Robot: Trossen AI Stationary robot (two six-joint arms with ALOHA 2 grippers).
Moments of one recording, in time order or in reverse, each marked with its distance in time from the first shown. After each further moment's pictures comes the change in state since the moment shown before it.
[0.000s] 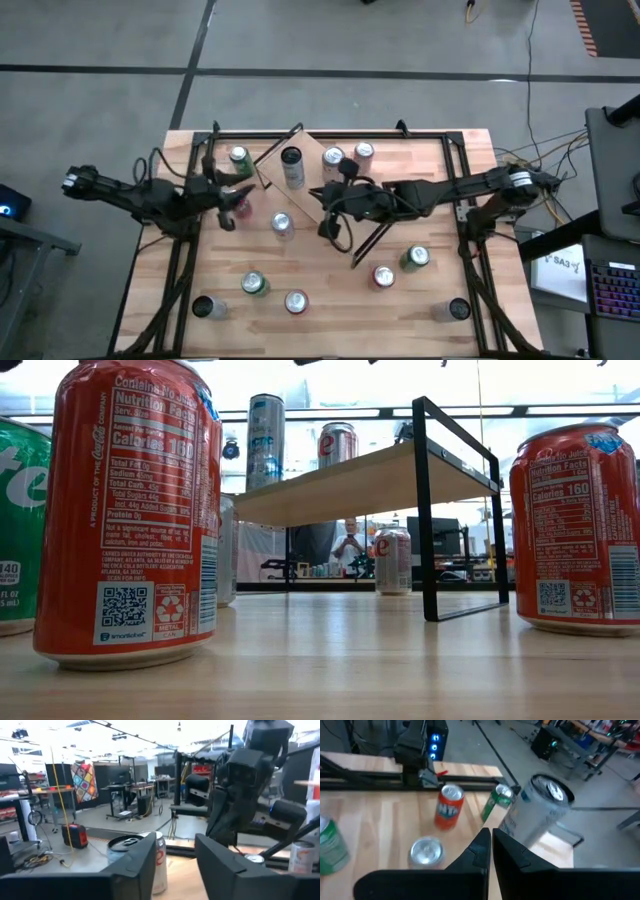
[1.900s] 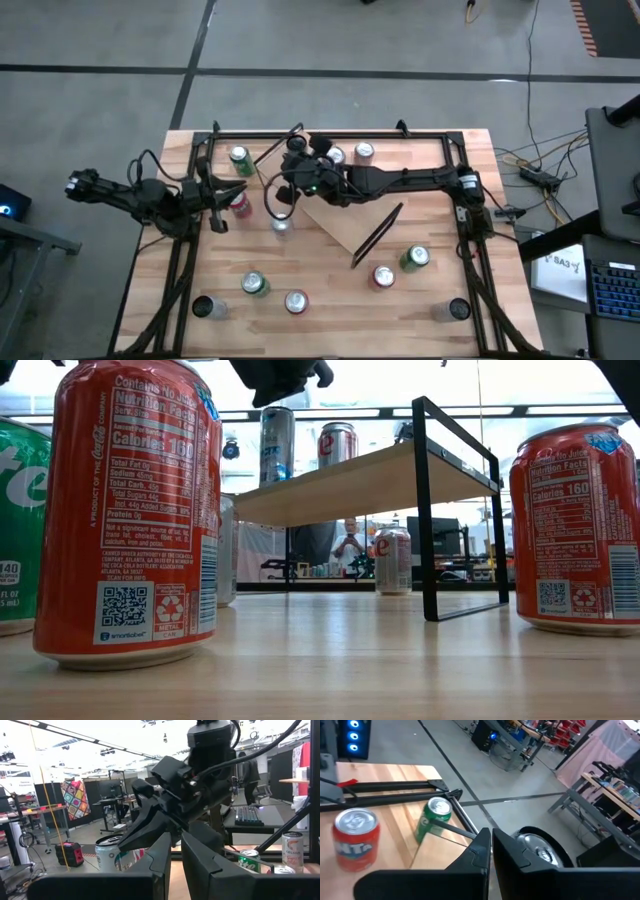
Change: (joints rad) left arm 0.001 -0.131 -0.080 -0.010 0.073 0.113; right arm -0.135 0.362 0.428 -0.036 0.210 -0.094
